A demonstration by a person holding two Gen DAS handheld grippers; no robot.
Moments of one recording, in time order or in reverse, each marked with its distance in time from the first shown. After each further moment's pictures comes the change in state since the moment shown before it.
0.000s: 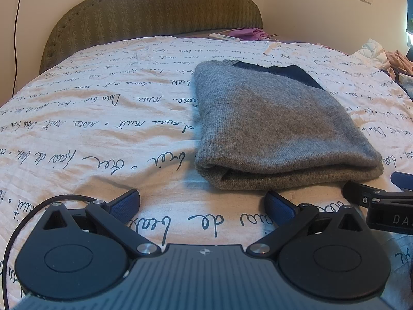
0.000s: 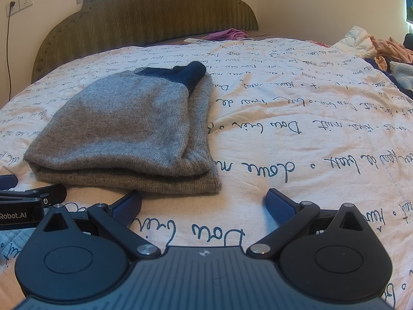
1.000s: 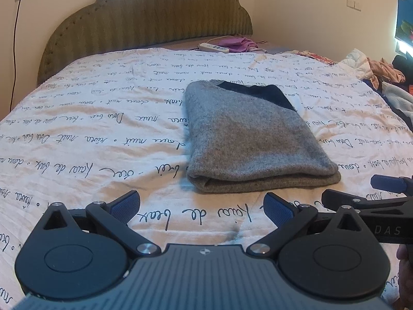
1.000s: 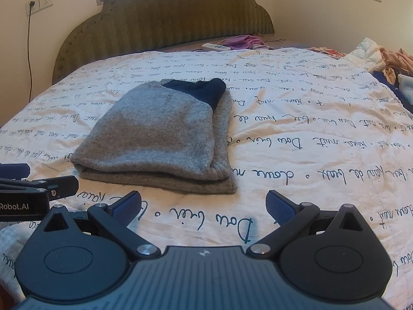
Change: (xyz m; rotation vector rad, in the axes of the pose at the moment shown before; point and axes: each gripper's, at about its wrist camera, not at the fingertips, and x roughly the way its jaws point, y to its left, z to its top) left arm -0.063 -0.001 0.015 -0.005 -0.012 -0.057; right arm -0.055 0.008 0.013 -0.029 0.006 0.070
